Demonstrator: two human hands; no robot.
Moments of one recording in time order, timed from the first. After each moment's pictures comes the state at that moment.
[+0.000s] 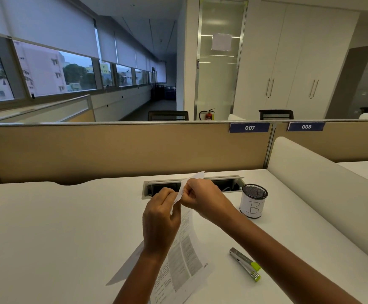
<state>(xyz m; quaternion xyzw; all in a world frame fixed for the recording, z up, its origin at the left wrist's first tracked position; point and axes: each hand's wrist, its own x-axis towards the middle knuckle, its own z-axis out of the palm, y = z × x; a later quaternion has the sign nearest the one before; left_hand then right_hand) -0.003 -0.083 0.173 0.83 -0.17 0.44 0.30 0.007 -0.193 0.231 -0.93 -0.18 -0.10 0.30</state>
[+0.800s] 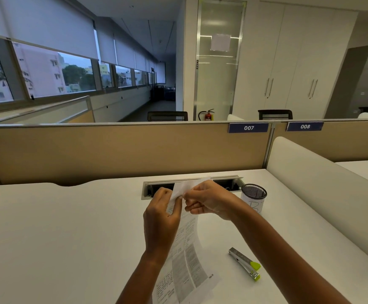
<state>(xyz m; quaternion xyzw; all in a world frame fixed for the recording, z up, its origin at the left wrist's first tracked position) -0.005 -0.087 0.176 0.78 -0.15 0.40 0.45 0.011 -0.207 0.235 -0.78 -0.07 0.15 0.60</state>
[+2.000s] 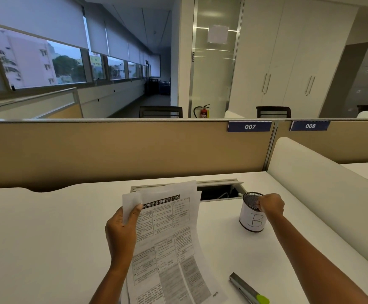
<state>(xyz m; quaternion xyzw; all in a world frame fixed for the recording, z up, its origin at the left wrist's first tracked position) 0.095 -0.051 0.117 0.73 0.05 0.31 0.61 0.181 -0.400 0.107 -0.79 0.38 -0.17 0.45</state>
